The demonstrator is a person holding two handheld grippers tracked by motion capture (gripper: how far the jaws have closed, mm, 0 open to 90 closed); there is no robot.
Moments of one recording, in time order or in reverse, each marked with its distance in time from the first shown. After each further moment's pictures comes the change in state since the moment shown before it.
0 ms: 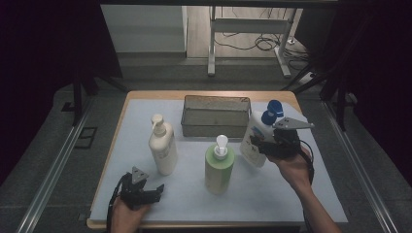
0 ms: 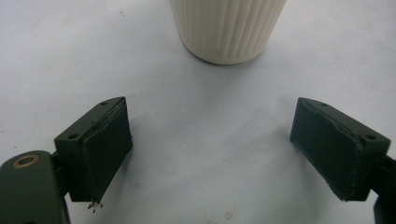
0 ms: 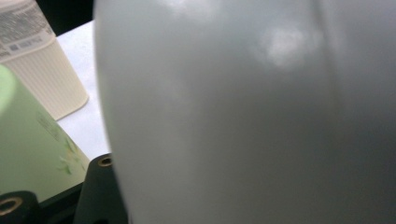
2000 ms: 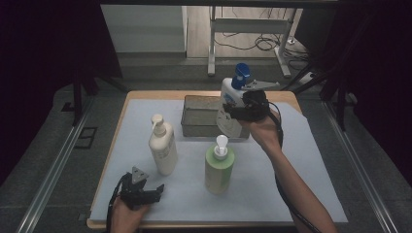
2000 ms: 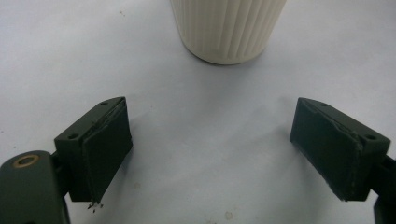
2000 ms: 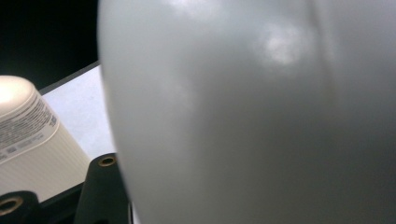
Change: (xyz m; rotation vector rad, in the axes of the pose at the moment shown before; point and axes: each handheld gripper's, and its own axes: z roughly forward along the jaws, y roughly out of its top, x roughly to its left) left arm 0.000 0.000 0.000 -0.001 0.000 -0.001; right arm 0.015 0.095 0.070 -0.025 0.034 -0.032
